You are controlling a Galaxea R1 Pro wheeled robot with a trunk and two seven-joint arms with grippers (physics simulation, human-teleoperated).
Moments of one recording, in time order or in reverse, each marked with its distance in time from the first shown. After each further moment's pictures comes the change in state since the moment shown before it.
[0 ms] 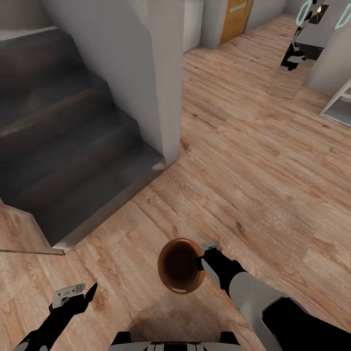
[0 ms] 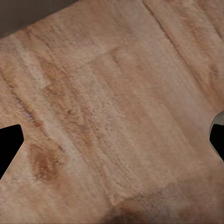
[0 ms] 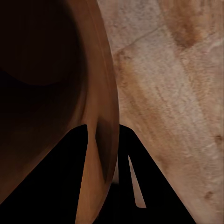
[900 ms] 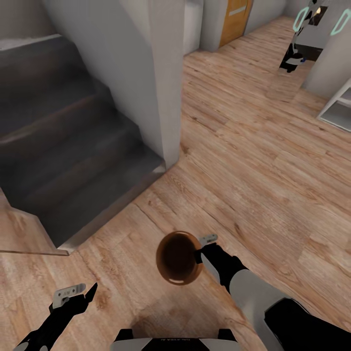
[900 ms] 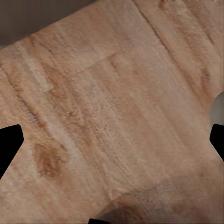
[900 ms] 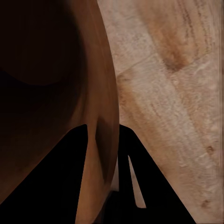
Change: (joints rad) left arm 0.000 0.000 -0.001 0.001 -0.002 0.000 0.000; right arm 0.001 -0.009 -0.005 -0.081 0.000 0.002 0.006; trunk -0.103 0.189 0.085
